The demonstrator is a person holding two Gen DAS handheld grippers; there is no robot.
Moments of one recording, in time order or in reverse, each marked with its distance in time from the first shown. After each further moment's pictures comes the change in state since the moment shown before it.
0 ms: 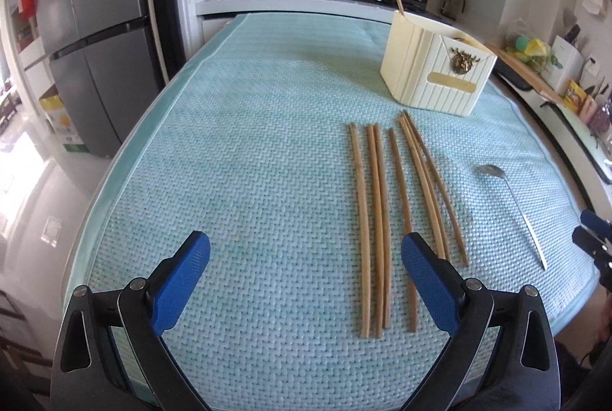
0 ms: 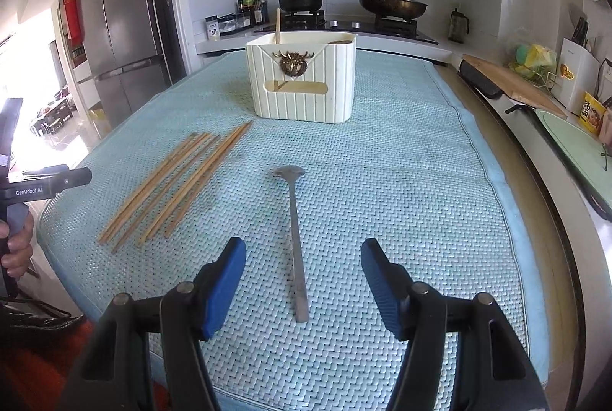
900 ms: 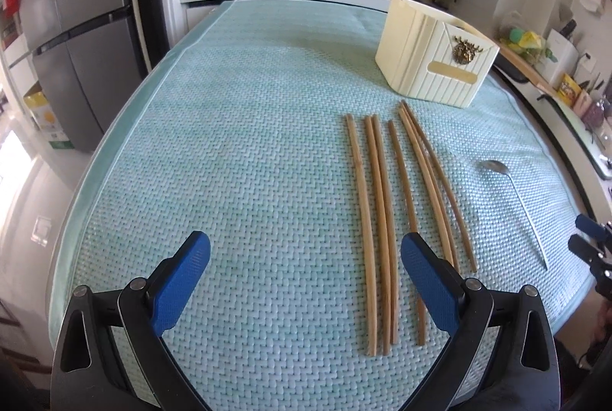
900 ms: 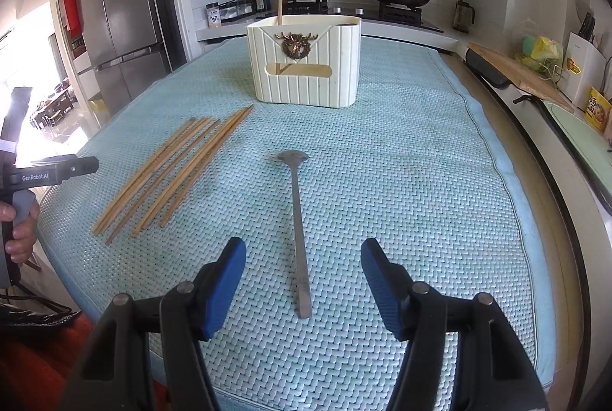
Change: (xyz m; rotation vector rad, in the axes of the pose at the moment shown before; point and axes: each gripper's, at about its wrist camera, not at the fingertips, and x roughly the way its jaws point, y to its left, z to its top) left arm 0.027 0.004 0.010 0.019 0.053 -0.068; right arm 0.013 0.000 -0.002 -0.006 0.047 0.013
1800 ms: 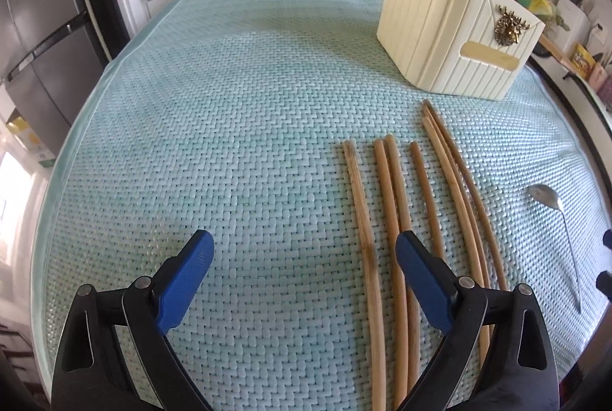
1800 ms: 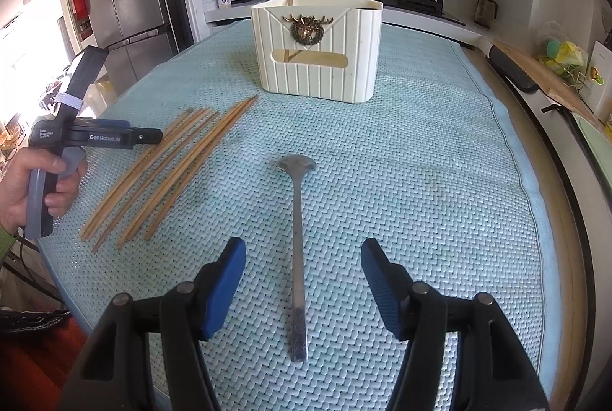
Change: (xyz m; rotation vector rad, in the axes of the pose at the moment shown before) left arm 0.094 -0.013 0.059 0.092 0.110 0.011; right arm 0.039 -0.001 0.023 -0.048 0.068 0.040
